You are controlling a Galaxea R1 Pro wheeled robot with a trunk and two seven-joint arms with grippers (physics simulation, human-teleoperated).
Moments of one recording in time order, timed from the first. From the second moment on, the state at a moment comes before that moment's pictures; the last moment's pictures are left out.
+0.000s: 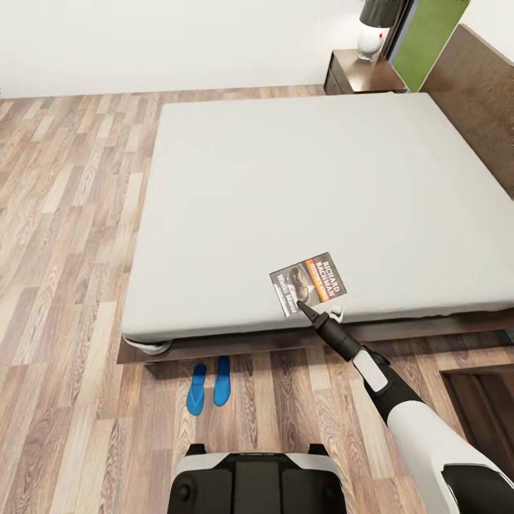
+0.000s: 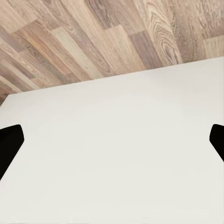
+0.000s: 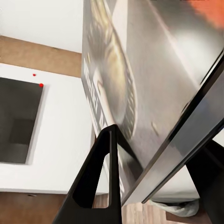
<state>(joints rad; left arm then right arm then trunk) -0.15 0.46 -0.28 0.01 0.09 -0.08 0.06 -0.82 -0.05 0.01 -0.54 -0.82 0.23 1.01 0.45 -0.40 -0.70</state>
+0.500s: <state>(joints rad) -0.15 0.46 -0.29 0.01 0.09 -0.06 0.05 -0.82 -0.05 0.01 -0.54 -0.82 0.23 1.01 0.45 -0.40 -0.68</state>
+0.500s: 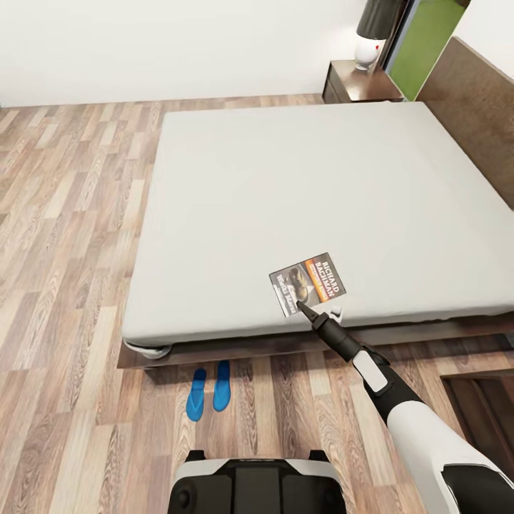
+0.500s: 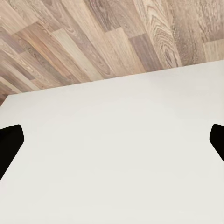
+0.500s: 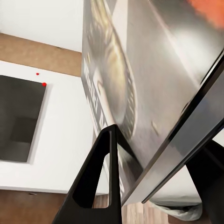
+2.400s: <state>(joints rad) -0.15 0.46 -0.29 0.01 0.09 -0.05 0.05 -0.82 -0.05 0.01 -0.54 -0.82 0.22 1.01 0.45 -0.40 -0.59</state>
